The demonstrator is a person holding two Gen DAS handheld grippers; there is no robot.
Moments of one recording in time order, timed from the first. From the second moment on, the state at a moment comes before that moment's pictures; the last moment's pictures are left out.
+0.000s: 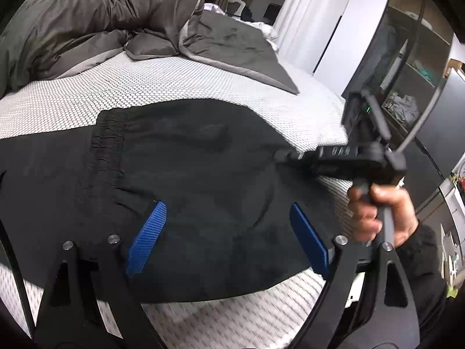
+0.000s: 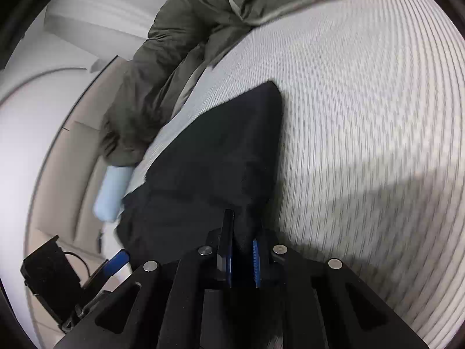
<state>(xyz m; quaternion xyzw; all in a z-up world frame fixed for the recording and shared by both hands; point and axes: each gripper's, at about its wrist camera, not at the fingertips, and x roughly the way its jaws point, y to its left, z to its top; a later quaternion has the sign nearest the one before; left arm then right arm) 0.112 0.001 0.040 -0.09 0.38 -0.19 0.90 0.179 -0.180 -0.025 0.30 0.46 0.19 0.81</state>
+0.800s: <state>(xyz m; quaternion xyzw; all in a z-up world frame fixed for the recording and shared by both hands) 0.110 -0.013 0.000 -0.01 0.38 -0.20 0.90 0.072 -0.218 -0.014 0.24 0.45 0.20 0.84</state>
